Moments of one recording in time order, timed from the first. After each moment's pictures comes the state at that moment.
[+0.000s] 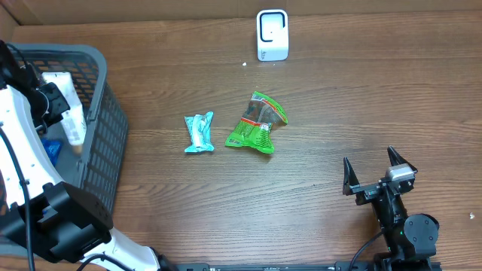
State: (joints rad) left arm 0.56 1.86 1.90 -1.32 -0.04 -0.05; right arm 0.08 0.01 0.02 -0.03 -0.15 -0.01
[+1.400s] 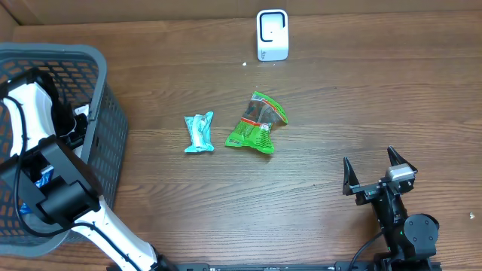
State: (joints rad) left arm 0.56 2.15 1.83 -1.40 -0.12 -0.05; right arm 0.08 0.01 0.02 -0.03 -0.15 -0.01
